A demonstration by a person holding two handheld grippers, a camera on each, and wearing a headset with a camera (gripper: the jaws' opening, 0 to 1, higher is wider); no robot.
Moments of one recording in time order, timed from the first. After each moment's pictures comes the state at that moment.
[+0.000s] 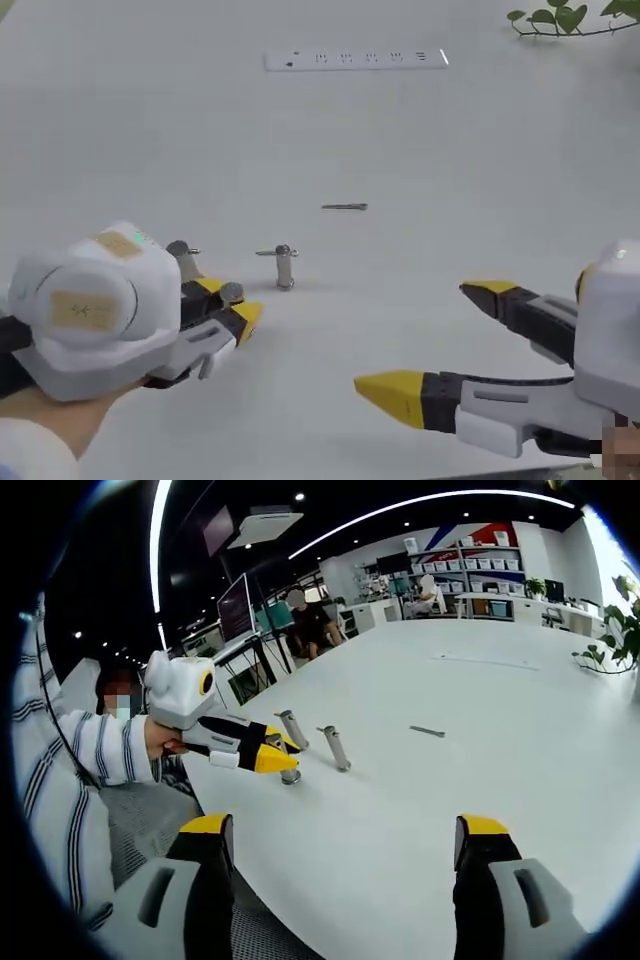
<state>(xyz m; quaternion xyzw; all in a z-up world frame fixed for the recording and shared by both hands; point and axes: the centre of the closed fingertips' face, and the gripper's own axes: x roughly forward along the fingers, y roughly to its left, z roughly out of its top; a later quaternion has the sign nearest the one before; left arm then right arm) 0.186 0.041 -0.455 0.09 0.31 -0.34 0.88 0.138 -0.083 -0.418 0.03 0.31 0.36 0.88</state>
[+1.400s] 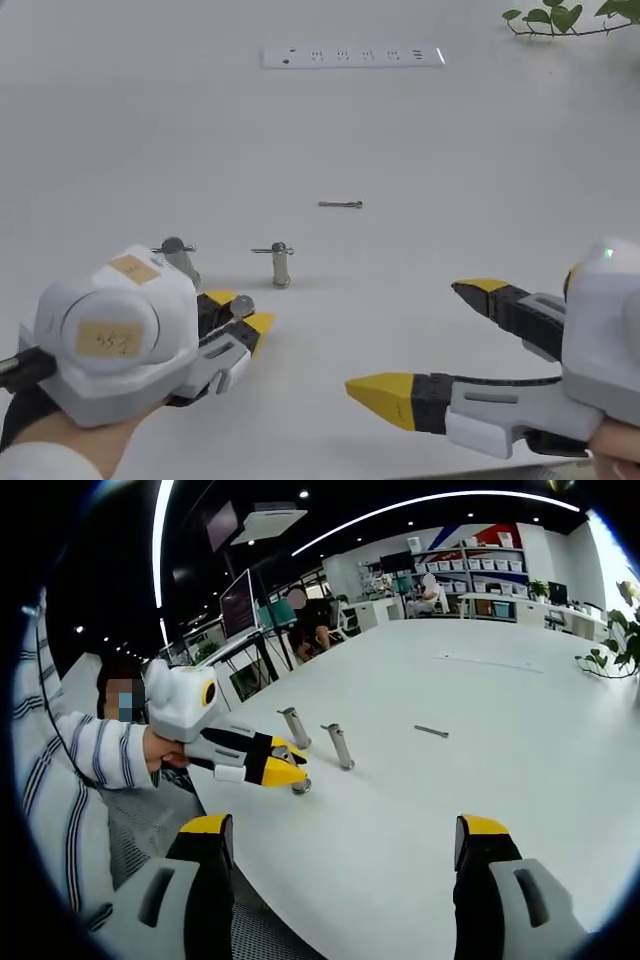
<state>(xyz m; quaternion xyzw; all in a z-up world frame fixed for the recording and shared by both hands) 0.178 0.032 -0.463 0.06 0.31 -0.33 0.89 0.135 -0.079 -0.418 0.02 0.31 0.36 0.88</state>
